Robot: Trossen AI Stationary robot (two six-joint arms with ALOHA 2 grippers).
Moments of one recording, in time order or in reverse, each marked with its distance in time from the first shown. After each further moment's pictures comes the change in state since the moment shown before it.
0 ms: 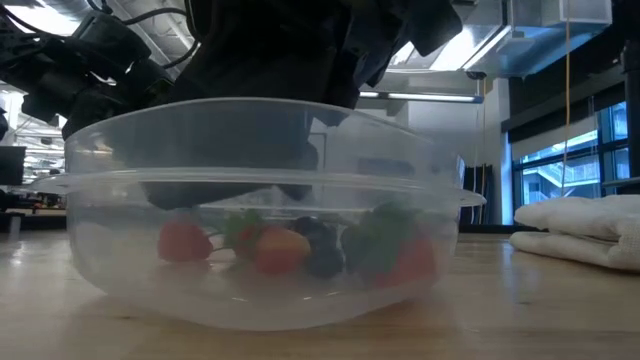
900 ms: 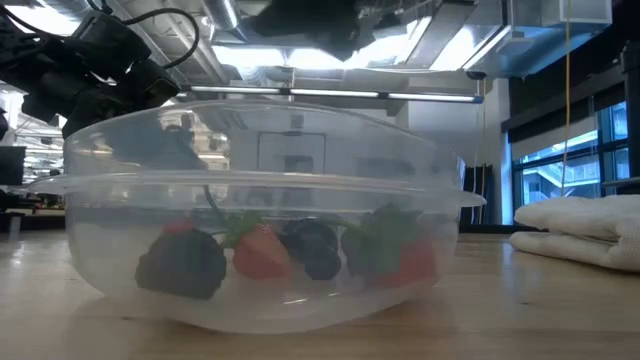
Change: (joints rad) left arm 0.000 0.000 0.000 0.000 0.000 -0.007; right arm -0.026 -0.274 0.016 -0.310 0.123 -0.109
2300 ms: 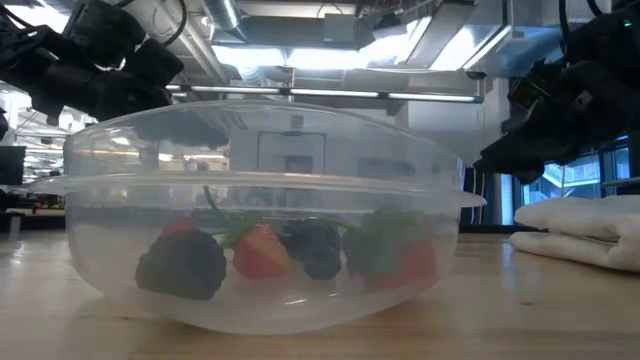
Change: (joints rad) left arm 0.000 0.000 0.000 0.190 -0.078 0.009; right arm -0.276 -1.090 -1.525 0.871 0.170 0.015
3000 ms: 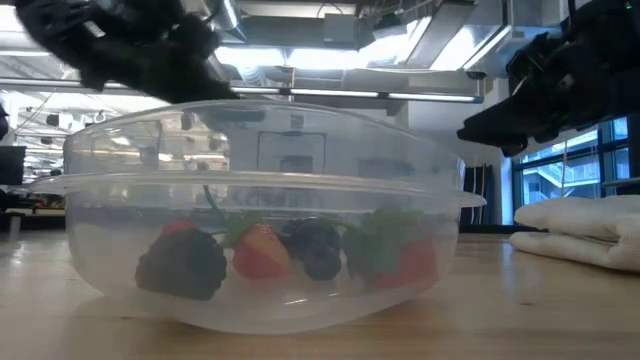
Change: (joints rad) left arm 0.008 0.146 0.231 -0.105 0.050 0.033; right arm -0.001 0.000 0.038 0.089 0.067 -0.156
